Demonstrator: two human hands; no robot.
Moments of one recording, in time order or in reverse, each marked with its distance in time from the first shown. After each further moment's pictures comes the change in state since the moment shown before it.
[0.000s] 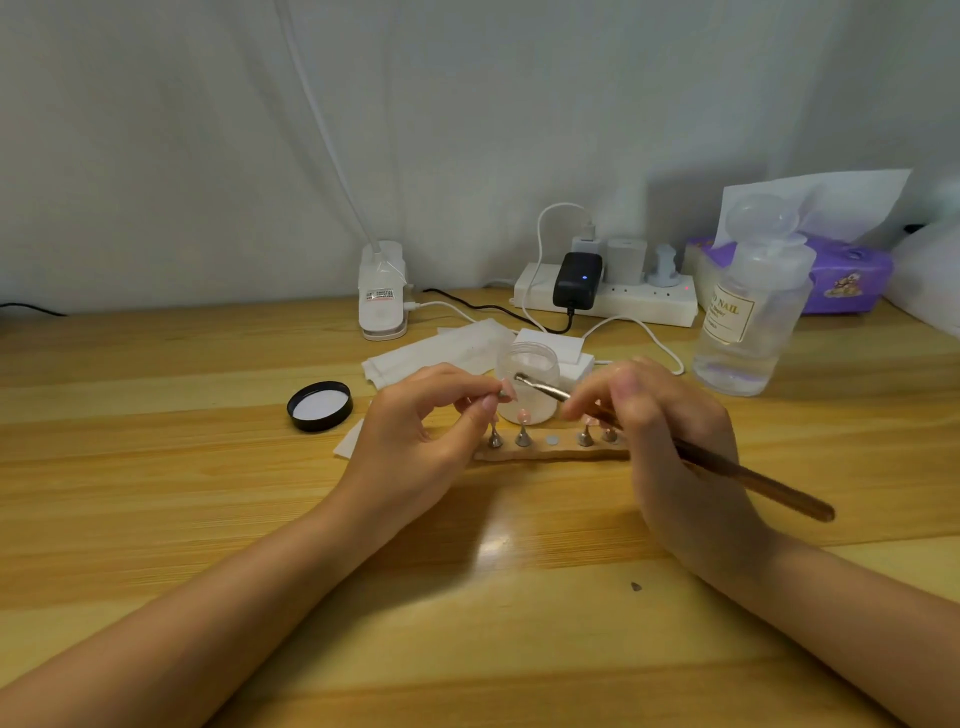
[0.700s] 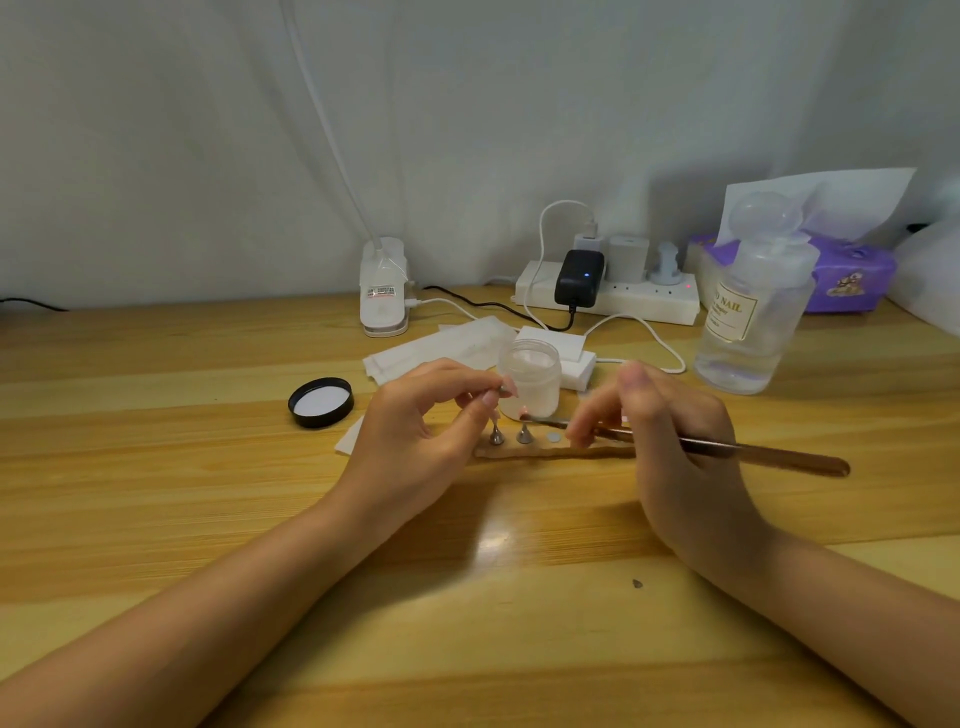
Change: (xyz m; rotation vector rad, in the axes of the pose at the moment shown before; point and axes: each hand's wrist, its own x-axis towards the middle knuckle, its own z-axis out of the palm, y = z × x) left_hand 0.000 -0.001 -0.001 0.005 0.008 0.003; right_hand -0.002 0.003 0.000 0.003 0.006 0.020
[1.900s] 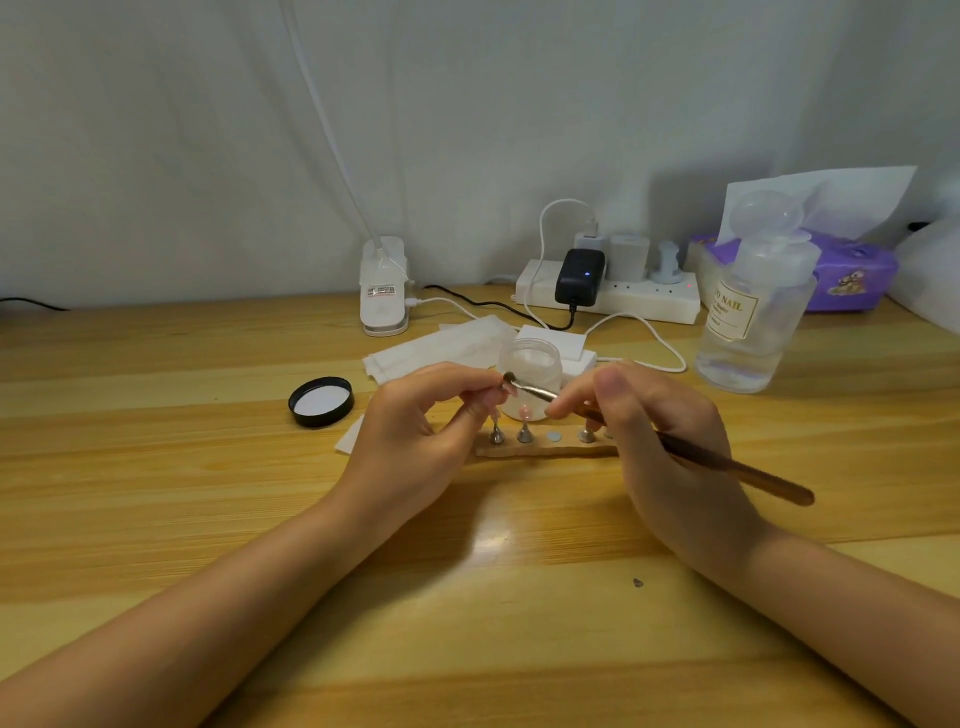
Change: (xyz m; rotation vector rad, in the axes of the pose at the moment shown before) left_hand 0.000 0.000 0.002 0.001 0.017 0.026; right_hand 0.002 -0.001 0.002 0.000 -0.071 0.017
